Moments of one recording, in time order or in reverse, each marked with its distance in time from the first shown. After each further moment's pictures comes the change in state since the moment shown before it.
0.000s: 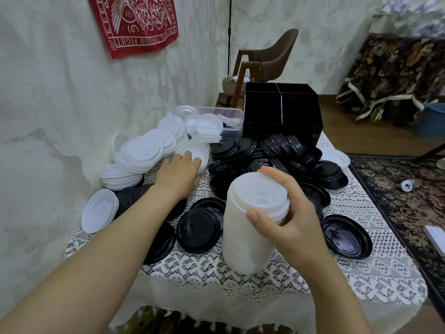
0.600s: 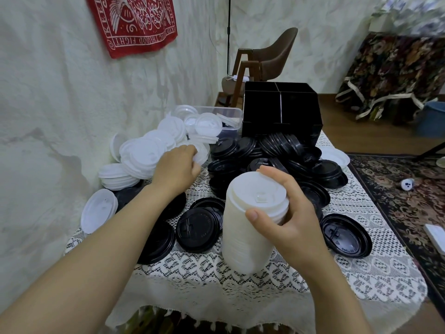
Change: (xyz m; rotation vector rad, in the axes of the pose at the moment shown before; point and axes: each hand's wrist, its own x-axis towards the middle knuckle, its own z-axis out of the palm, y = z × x) left_hand 0.002 -0.002 -0.010 -0.414 0.298 -0.071; right_hand 0.000 -0.001 -0.001 -0.024 -0.003 -0.001
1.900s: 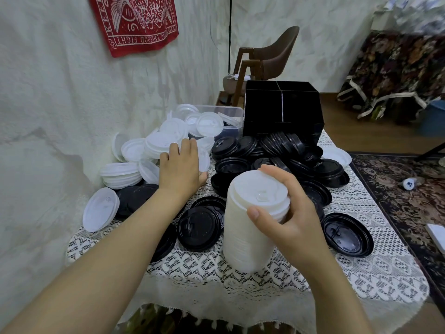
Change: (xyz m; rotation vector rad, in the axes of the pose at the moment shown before) left_hand -0.011 0.012 0.011 0.450 -0.011 -0.089; right_hand 0.000 0.000 0.001 0.008 -0.001 0.002
